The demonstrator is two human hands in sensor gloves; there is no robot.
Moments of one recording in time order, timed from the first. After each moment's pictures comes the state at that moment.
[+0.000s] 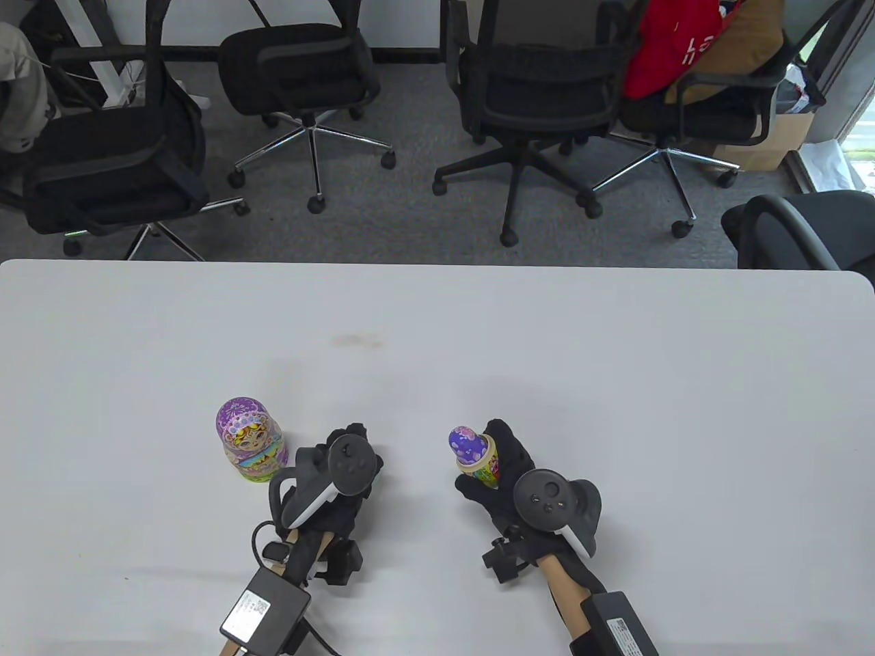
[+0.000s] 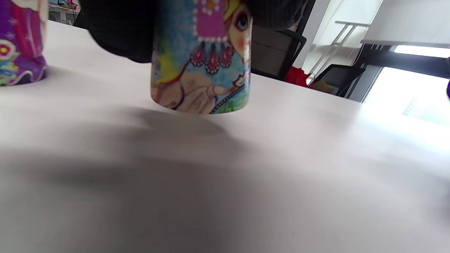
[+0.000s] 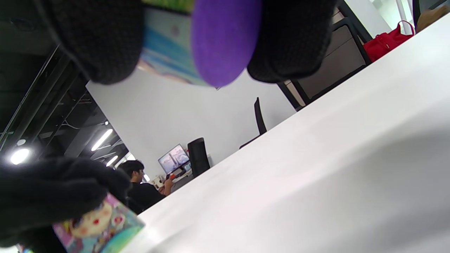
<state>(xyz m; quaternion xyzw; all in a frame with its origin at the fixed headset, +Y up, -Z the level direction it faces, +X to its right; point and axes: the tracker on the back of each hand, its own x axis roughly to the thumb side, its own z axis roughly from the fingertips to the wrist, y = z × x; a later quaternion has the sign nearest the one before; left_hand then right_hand) -0.158 -0.749 -0.297 -0.09 -0.06 0.11 0.99 0.111 -0.752 -0.271 0.10 -0.11 0.93 0.34</state>
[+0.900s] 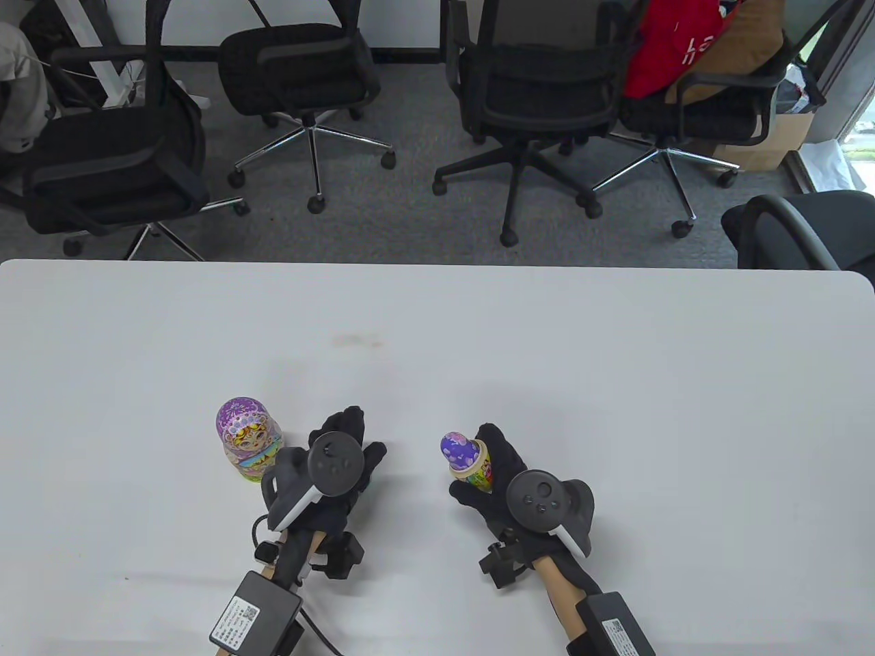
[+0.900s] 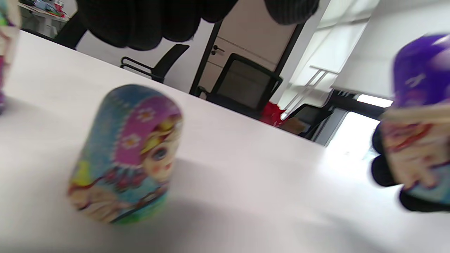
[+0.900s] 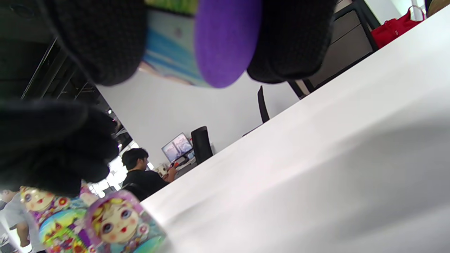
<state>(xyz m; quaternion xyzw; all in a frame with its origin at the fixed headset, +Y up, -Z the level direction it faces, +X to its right) -0.164 -0.706 -0.285 -0.02 -0.10 0.22 0.97 0.098 -0.756 -0.268 0.12 -0.08 0.93 0.33</state>
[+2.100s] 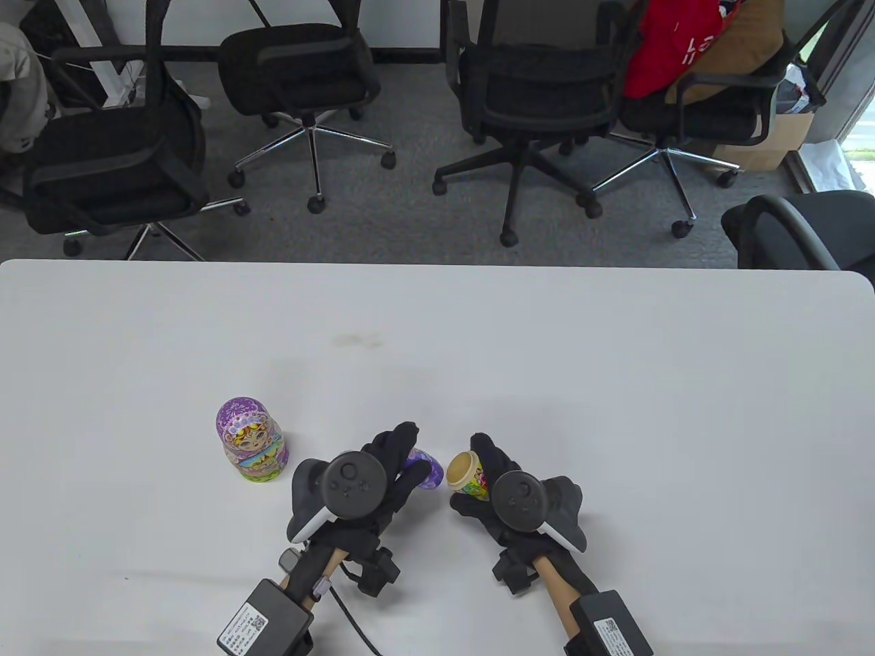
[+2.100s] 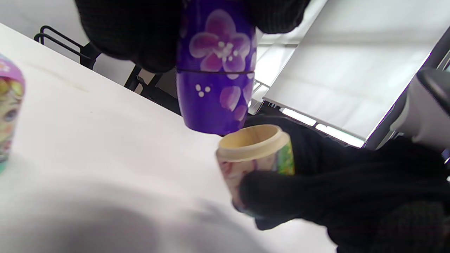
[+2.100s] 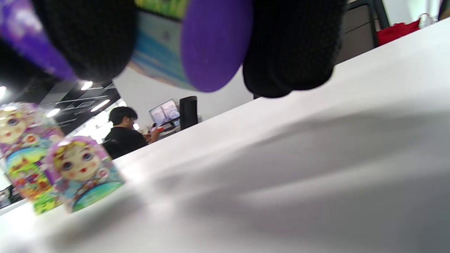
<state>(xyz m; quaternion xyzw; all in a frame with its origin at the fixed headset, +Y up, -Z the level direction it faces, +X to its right) -0.123 -0.703 -0.267 -0.01 -0.20 0.26 0.94 0.105 -0.768 -0.274 0.12 -0.04 0.96 0.24</state>
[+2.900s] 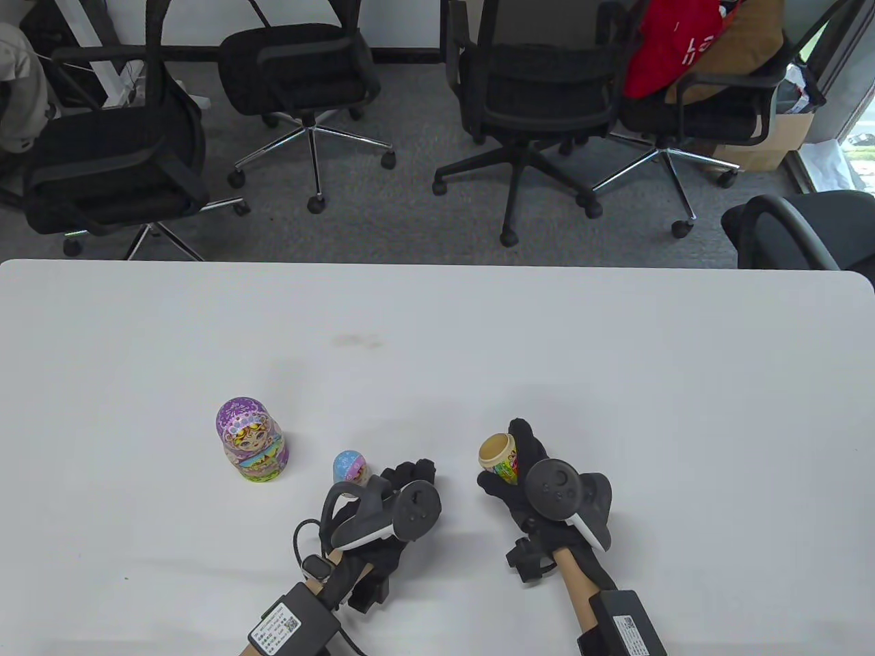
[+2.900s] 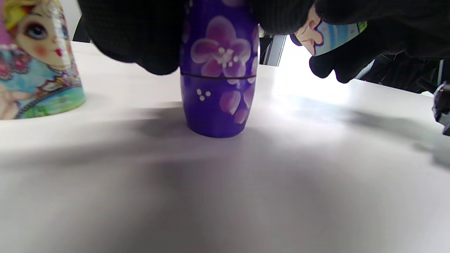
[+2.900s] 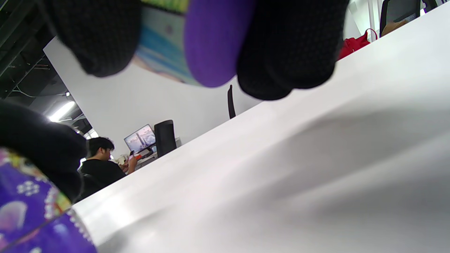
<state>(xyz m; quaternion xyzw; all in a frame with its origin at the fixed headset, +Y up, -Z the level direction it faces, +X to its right) -0.089 -0.752 -0.262 -0.09 -0.24 0.06 0.97 0.133 -0.766 -0.280 0.06 -0.07 0.96 0.27</state>
